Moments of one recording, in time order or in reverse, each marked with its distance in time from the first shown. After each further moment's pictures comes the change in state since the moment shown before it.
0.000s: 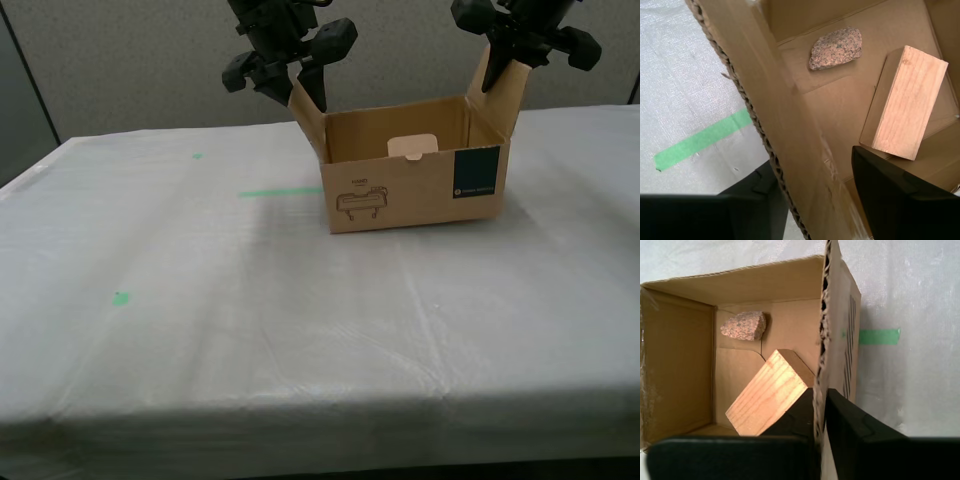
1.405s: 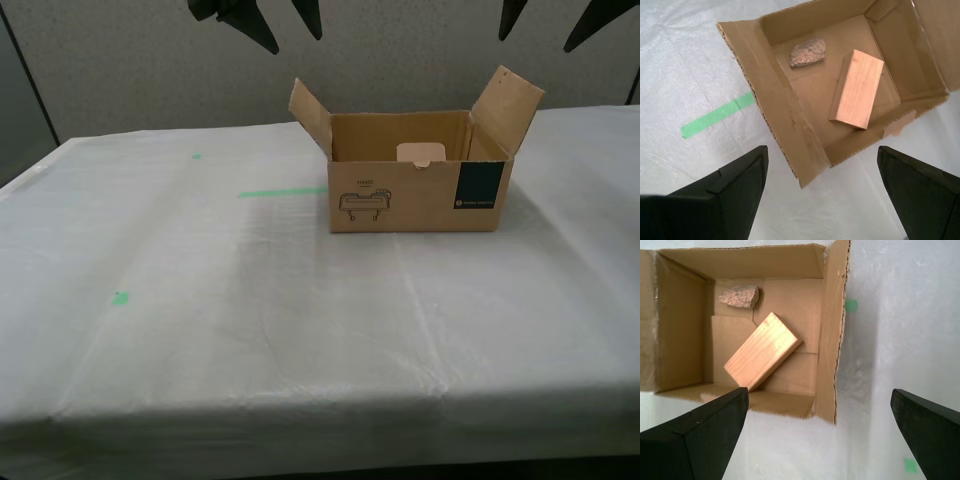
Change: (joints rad) arm 0 0.001 -0.224 0.000 -0.258 0.113 -0.053; arm 1 -0.013 -0.216 0.016 -0.193 0.000 0.005
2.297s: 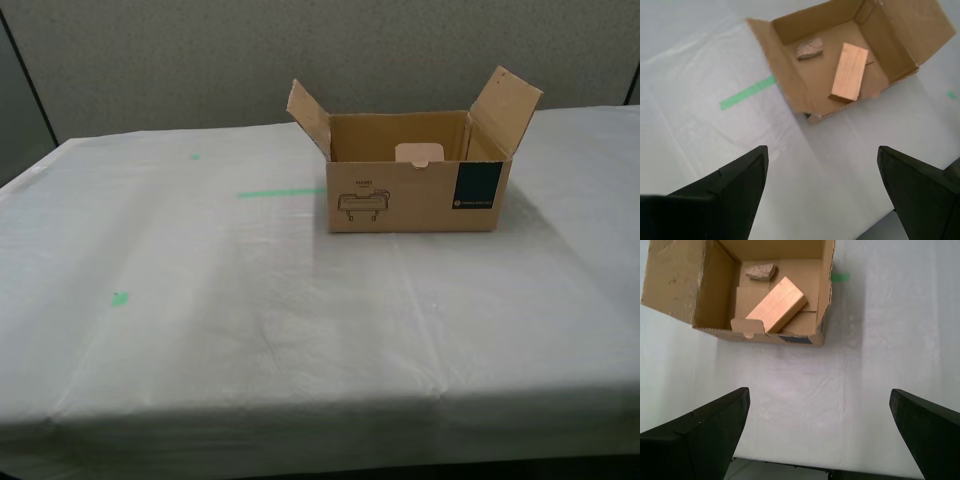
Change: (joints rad) arm 0 0.003 -0.605 -0.354 -0.104 0.003 0.001; arm 1 -0.081 -0.446 -0.269 -0.062 -0.164 -0.037
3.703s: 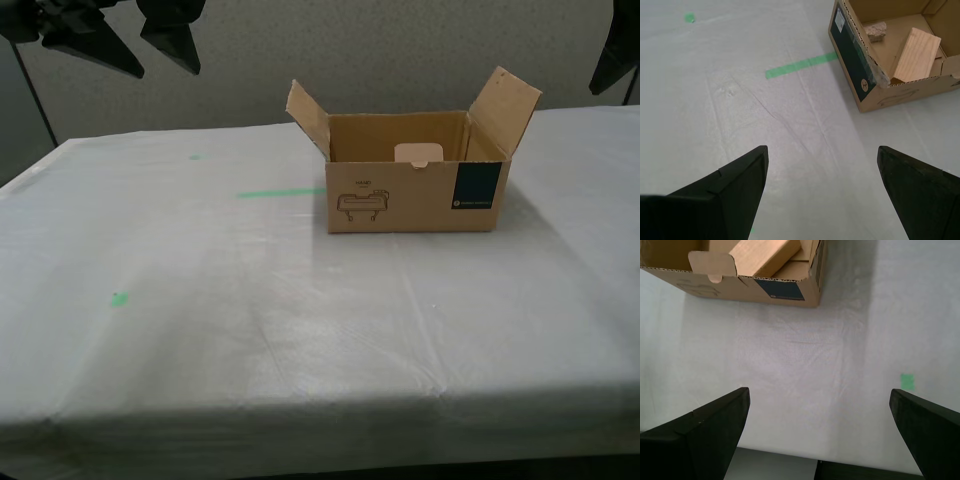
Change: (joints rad) arm 0 0.004 -0.098 -0.397 0.219 0.001 -0.061; arm 1 -0.004 -0.423 -0.811 0.508 -0.200 -0.114
